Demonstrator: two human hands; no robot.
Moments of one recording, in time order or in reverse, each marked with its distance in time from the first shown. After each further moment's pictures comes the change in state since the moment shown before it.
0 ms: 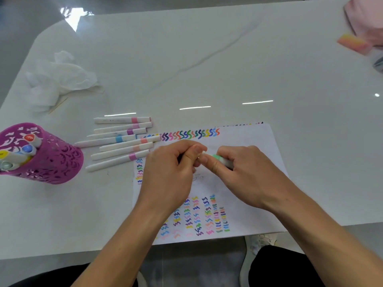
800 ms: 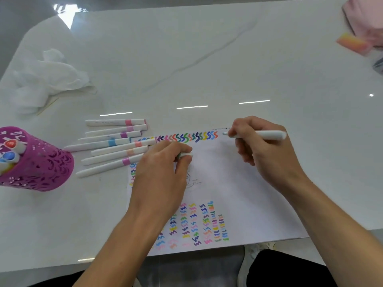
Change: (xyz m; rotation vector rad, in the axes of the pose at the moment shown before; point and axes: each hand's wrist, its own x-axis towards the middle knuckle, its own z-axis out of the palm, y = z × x) left_hand 0.006 -0.011 0.000 0.423 0.073 0.062; right_hand 0.027 0.029 -0.017 0.641 0.322 0.052
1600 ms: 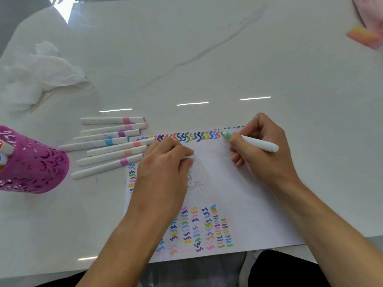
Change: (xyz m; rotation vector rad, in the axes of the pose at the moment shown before) left_hand 0.004 -0.004 0.003 0.092 -0.049 0.070; right_hand 0.007 0.023 0.013 -0.013 0.110 0.042
